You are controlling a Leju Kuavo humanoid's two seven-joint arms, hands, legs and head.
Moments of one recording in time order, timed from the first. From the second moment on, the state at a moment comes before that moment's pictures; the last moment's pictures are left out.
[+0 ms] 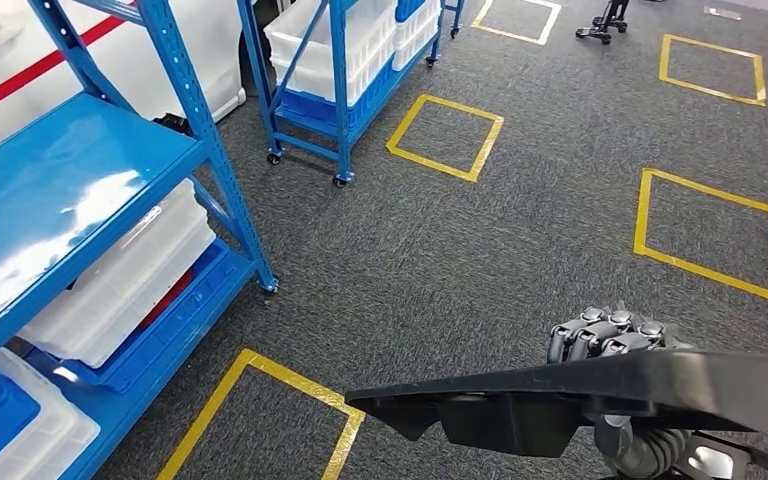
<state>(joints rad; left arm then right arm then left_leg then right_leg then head) -0.06 -0.02 1.31 -0.23 -1.04 0.13 -0.24 -0.06 -0.18 0.20 -2.03 -0.19 0.46 -0.69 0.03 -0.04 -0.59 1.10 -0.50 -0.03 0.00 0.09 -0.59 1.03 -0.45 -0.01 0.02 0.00</state>
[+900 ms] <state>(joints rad) -0.07 -0.07 1.31 -0.23 -1.02 0.15 -0.22 -0.34 -0.16 0.28 -1.82 -0.32 0.47 -0.53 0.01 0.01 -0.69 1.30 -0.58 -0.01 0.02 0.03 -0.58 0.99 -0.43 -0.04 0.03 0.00</state>
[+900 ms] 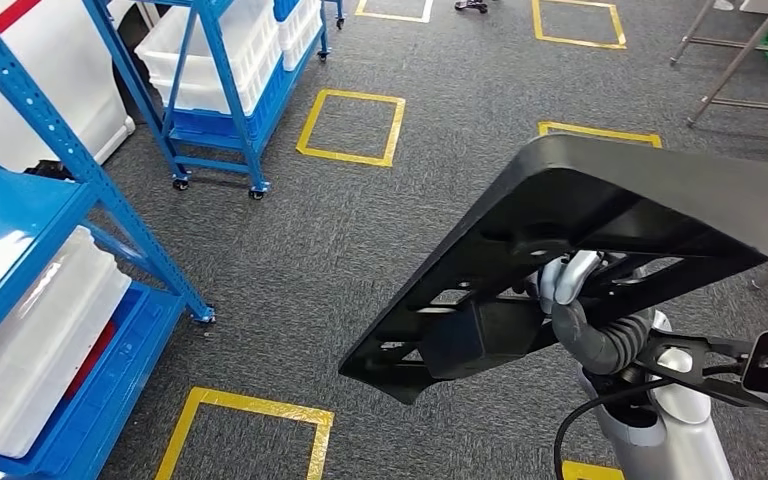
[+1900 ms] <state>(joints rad) -0.08 -0.07 1.32 -0.22 -1.02 0.15 -0.23 -0.22 -0.17 0.20 -1.85 -0.34 0.50 -0.58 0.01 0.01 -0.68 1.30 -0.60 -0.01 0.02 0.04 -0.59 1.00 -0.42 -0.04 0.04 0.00</state>
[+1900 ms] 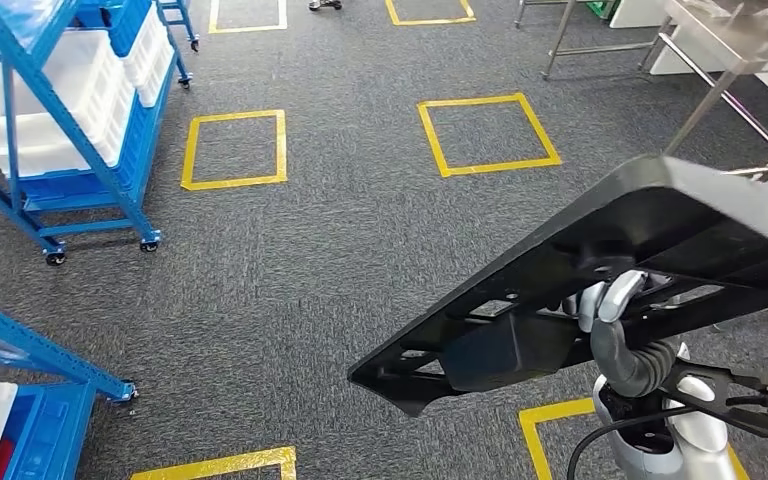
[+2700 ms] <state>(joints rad) -0.09 -0.04 1.32 -0.23 -1.02 0.14 -0.26 -0.16 -0.16 0.20 -1.91 -0.31 0.51 -0.58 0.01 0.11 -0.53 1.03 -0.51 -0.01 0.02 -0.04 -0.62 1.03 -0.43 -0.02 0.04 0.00</state>
